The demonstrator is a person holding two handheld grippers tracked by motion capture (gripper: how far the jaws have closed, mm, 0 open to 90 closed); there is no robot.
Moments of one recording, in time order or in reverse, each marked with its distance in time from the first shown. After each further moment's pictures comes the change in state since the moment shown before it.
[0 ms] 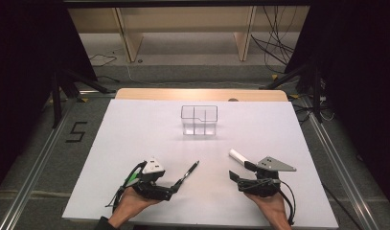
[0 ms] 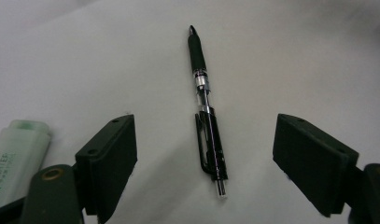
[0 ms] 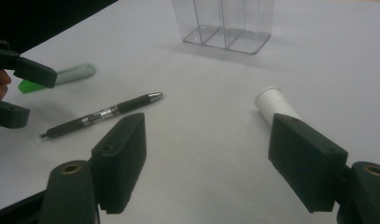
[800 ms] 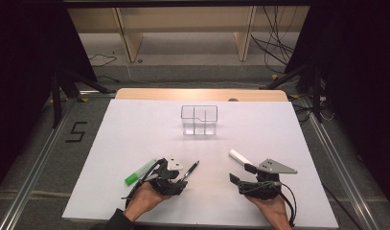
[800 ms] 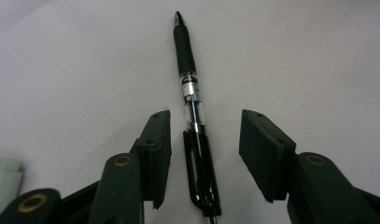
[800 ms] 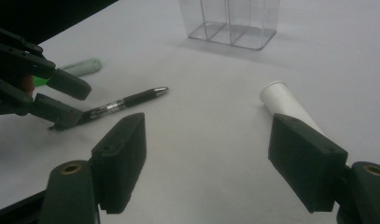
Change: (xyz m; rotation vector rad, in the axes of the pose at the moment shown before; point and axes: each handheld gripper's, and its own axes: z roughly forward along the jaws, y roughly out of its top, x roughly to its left) left arm -0.016 0.024 0.028 0.148 0.070 0.079; right arm 0.002 -0.004 -0.003 0.007 0.016 -0.007
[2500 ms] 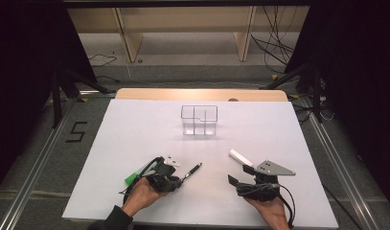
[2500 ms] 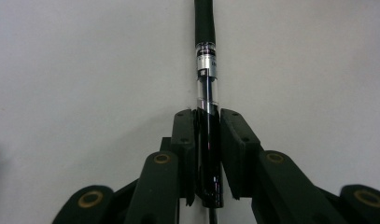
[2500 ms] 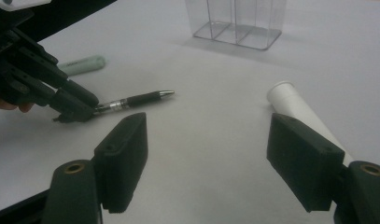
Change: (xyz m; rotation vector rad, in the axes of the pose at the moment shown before) left arm 0.017 -0.004 0.010 0.079 -0.123 -0.047; right arm 0.006 -0.001 0.000 -0.002 -0.001 -0.020
